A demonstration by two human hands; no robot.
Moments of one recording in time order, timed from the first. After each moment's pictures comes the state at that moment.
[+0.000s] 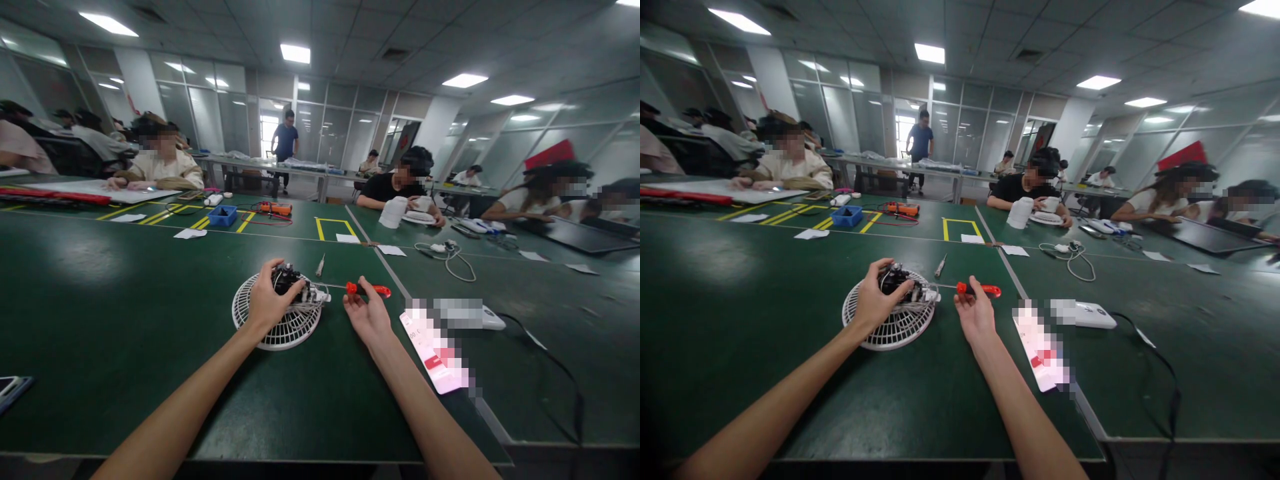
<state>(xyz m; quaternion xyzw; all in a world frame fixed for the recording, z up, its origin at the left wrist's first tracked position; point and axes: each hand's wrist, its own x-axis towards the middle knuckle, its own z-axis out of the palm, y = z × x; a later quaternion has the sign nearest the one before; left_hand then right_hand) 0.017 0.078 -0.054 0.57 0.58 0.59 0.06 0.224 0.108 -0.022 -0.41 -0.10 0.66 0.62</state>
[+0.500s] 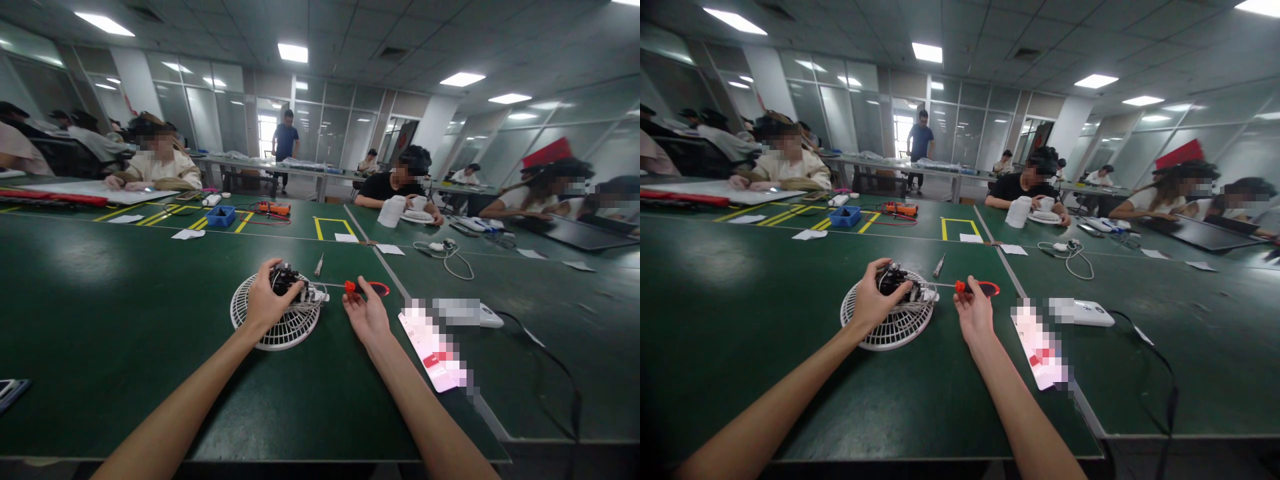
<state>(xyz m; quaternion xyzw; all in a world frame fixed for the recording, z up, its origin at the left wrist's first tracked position) 0.017 0.077 -0.054 0.57 0.57 0.59 0.05 0.230 0.115 -0.035 -0.39 -0.14 0.66 0.63</state>
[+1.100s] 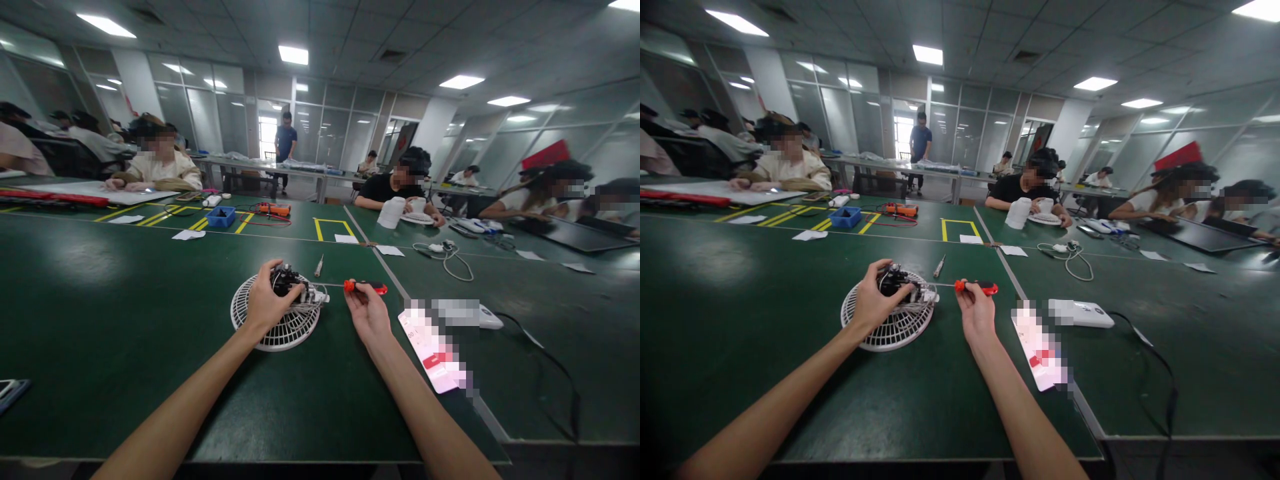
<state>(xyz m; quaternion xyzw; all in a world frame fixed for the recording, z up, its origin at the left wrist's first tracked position) 0.017 0.078 -0.055 0.58 0.57 0.58 0.04 0.230 0.114 -0.032 -0.36 -0.15 0.63 0.67</state>
